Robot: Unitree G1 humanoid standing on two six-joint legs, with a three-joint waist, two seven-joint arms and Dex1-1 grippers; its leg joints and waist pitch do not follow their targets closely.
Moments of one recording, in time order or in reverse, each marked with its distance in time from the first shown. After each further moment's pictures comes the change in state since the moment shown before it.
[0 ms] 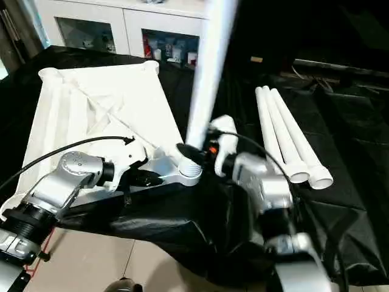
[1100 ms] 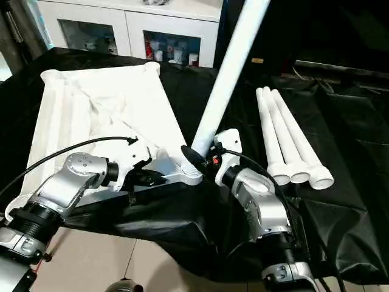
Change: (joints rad) left arm -0.010 -0.017 0.006 0.037 0.014 -0.018 0.014; right arm 0.110 -0.004 0.071 -0.089 -0.092 -0.210 -0.052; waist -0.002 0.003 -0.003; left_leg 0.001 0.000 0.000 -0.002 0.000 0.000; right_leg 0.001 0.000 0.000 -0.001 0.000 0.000
